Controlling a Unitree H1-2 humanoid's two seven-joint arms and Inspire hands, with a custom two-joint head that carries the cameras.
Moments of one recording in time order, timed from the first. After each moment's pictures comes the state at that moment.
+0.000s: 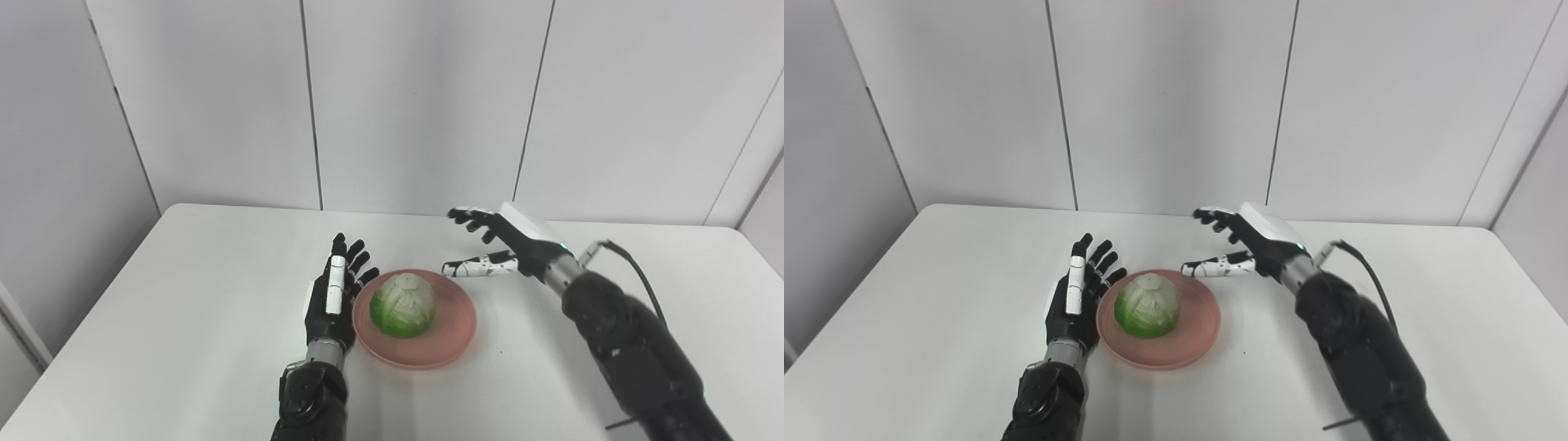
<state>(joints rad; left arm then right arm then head) -0.47 -0.12 0.15 0.56 -0.26 -0.21 -0.02 -0.72 -0.24 0.23 0.48 -0.48 -0.12 0.16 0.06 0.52</state>
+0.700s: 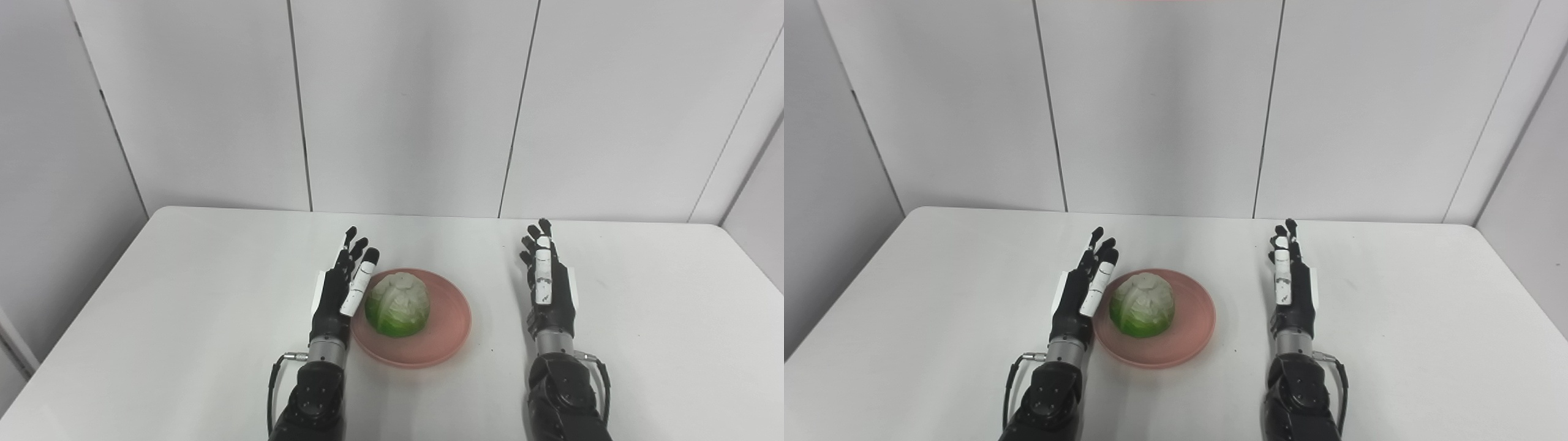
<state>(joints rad) -0.47 -0.08 0.02 0.58 0.09 -0.28 0.17 -0.64 0.05 -0.16 0.81 0.10 -0.42 -0.08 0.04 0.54</state>
